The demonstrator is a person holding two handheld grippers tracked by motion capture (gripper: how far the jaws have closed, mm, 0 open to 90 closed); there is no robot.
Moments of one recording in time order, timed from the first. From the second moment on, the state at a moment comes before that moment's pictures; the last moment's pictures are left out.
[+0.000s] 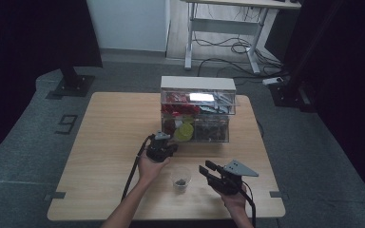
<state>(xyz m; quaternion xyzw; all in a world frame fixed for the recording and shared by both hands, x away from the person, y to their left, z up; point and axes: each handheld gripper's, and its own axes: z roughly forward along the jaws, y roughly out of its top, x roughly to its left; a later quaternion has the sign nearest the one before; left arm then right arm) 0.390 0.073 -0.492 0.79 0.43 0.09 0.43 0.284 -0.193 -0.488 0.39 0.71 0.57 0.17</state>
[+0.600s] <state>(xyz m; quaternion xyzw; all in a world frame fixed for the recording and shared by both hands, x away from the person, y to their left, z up) 0.356 0.115 -0.491 0.77 0.42 0.14 0.46 0.287 -0.212 -0.496 0.41 0.70 0.56 0.18</state>
